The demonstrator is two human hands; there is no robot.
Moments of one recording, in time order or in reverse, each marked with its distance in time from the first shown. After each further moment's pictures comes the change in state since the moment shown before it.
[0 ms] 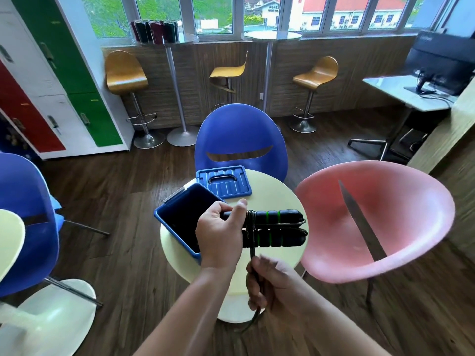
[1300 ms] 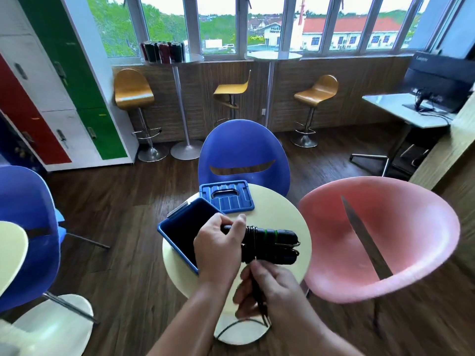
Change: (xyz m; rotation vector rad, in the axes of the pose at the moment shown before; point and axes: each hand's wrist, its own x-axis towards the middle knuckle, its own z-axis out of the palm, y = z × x) left_hand 0.012 0.002 -0.010 0.218 0.047 0.156; right_hand -0.003 -0.011 0.040 -0.253 0.259 -0.167
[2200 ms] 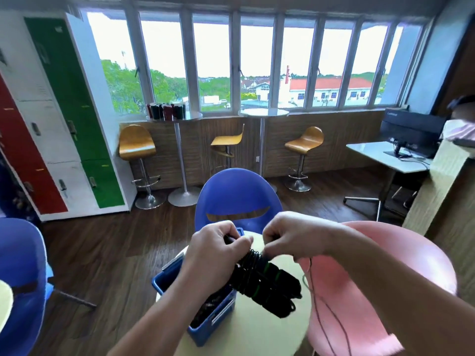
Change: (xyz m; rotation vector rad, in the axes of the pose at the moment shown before) left_hand 0.032 0.105 -0.036 0.211 -0.327 0.218; right_hand 0.053 -0.201 -0.033 -1.309 -0.251 -0.126
